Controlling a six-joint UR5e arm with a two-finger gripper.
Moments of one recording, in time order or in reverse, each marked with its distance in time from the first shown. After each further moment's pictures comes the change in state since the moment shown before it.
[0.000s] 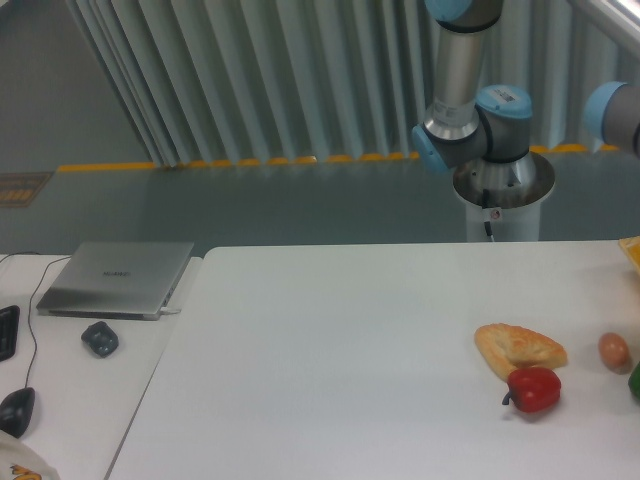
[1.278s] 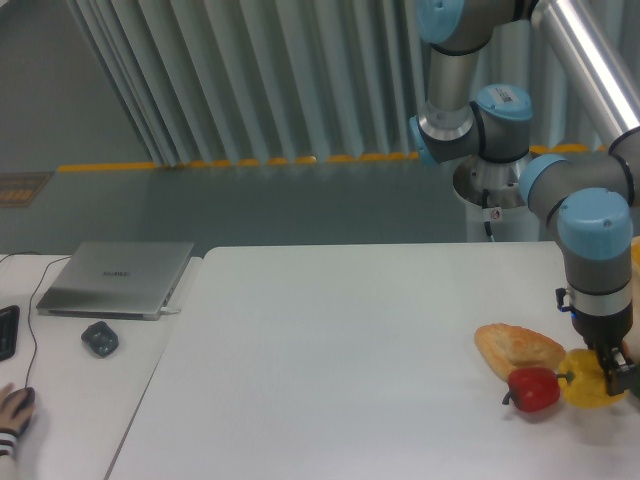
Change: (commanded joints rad) arm -0.134 -0.147 0.000 0.072 -0.015 -0.223
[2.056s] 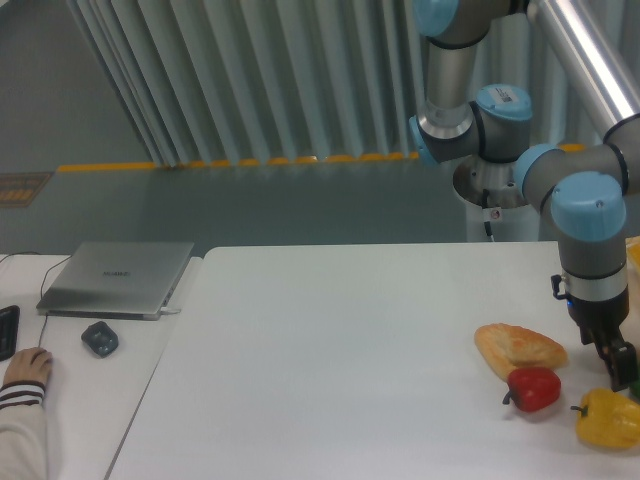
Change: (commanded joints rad) arm 0.026 0.080 -0.040 0.034 -0.040 -0.006
